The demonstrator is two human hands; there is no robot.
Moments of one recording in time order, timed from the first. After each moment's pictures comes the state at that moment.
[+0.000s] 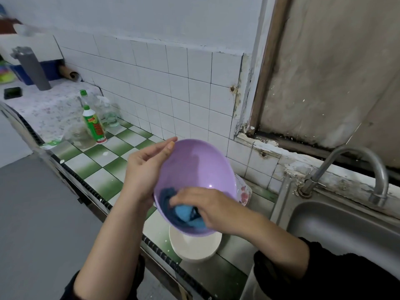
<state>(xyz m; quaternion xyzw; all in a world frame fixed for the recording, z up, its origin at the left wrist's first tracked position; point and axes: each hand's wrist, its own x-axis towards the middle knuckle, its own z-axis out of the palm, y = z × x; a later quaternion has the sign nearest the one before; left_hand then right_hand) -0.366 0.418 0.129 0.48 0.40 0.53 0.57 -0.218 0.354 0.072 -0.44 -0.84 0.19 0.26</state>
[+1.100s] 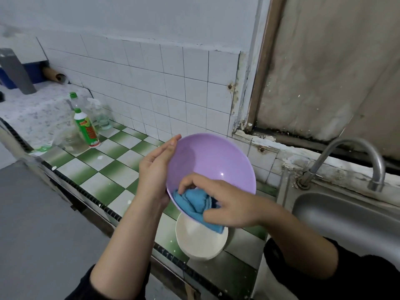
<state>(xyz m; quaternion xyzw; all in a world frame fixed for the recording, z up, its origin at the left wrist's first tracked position) -0.368 0.427 0.124 0.40 0.35 0.53 0.65 -0.238 0.337 0.127 -0.49 -0.75 0.36 0.25</state>
